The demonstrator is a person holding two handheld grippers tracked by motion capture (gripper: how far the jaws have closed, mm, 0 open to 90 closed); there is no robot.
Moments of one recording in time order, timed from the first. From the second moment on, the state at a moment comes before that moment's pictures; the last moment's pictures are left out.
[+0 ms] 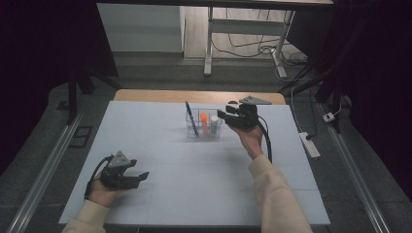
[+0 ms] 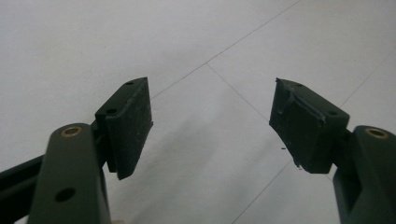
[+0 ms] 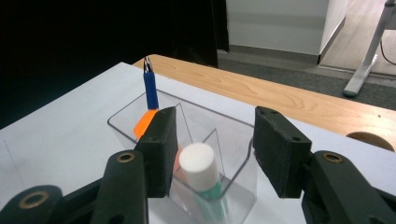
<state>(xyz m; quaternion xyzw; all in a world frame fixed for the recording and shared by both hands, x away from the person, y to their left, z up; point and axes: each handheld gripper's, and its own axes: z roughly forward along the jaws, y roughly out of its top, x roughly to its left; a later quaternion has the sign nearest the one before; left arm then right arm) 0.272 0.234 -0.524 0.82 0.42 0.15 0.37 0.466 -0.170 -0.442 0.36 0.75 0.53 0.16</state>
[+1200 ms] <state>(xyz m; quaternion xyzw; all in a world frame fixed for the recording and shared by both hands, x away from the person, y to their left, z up) 0.271 0.232 -0.523 0.82 0.41 0.15 0.37 0.393 -0.240 -0.473 0.34 0.77 0.51 0.14</state>
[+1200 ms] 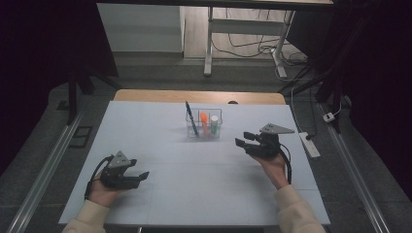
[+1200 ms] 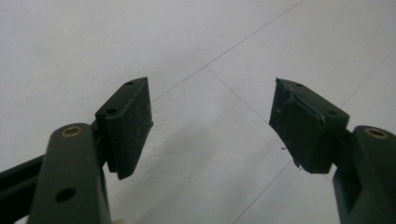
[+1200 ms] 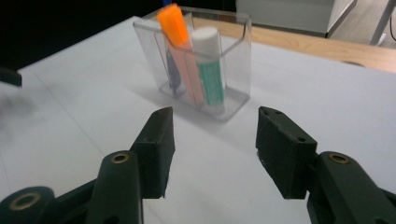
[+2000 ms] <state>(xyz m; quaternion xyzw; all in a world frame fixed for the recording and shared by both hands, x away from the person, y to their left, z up) 0.271 0.231 -0.523 0.82 0.41 0.16 0.36 0.347 -0.294 -0.494 0.33 0.80 0.48 0.15</state>
